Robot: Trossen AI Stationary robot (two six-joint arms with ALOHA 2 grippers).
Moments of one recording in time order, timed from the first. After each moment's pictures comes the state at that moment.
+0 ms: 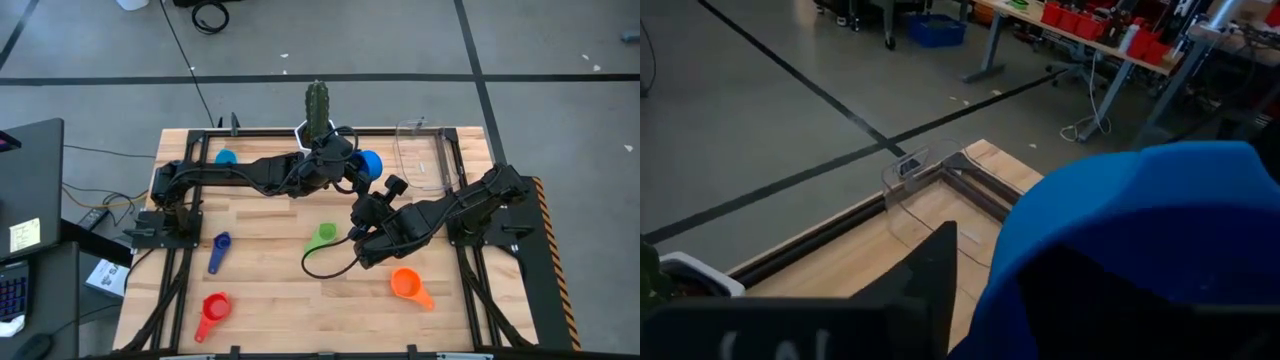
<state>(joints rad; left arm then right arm) -0.02 1.88 1.84 -0.32 -0.61 -0.46 0.40 1.71 1.65 -1.36 1.03 0.78</state>
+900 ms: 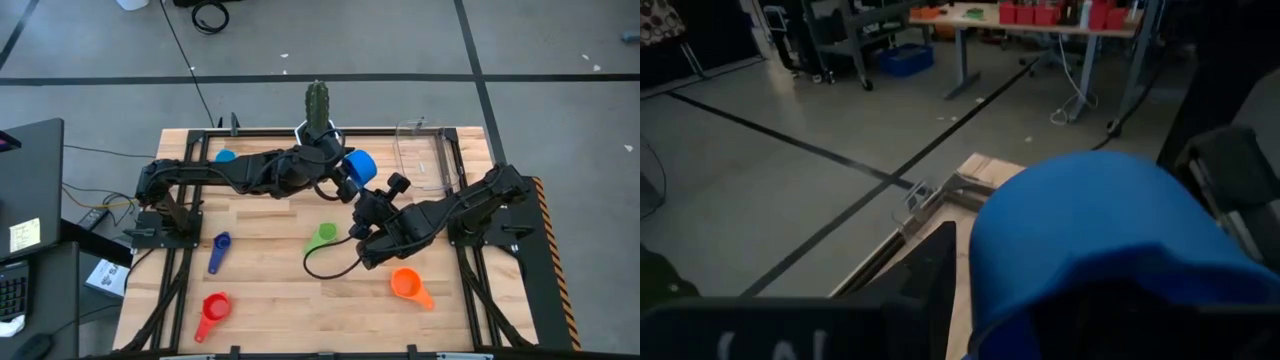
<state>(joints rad) -0.03 1.77 1.84 -0.37 -0.62 -0.14 0.43 1.70 1.65 -1.38 1.08 0.78</state>
